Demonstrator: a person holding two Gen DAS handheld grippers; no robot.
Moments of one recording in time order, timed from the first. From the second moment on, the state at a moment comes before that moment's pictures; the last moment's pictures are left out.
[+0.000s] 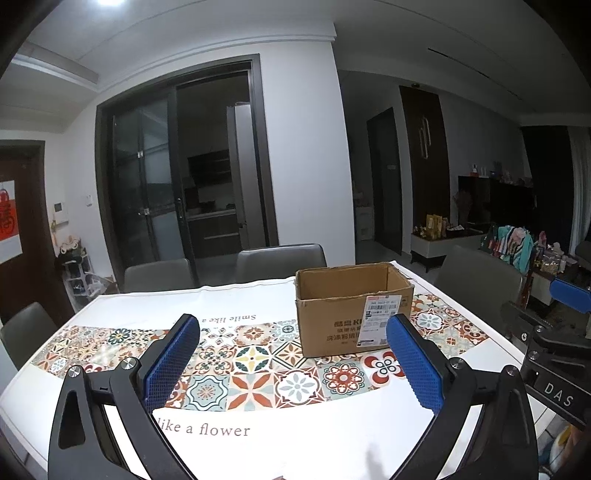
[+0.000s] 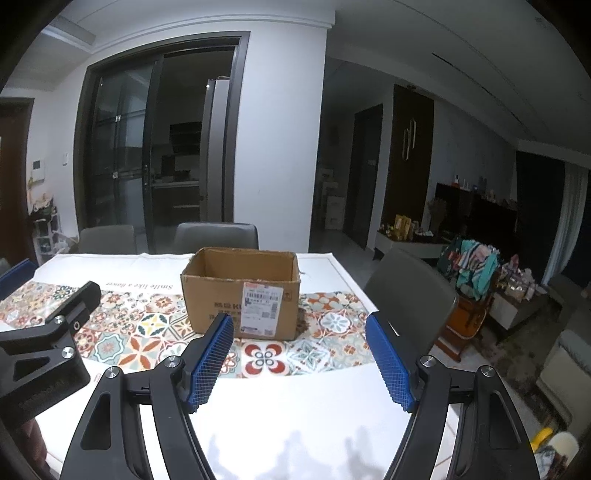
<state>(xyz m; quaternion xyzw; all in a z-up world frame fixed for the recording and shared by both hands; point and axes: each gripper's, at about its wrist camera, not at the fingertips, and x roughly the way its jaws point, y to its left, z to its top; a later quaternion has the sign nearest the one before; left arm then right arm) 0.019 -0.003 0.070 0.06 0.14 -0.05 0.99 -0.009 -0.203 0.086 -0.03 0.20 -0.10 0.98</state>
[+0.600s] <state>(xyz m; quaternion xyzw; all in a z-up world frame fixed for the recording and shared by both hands) 0.010 -0.003 0.061 0.05 0.14 -0.05 0.99 -0.026 -0.208 0.075 -0.01 0.20 -0.10 0.97</state>
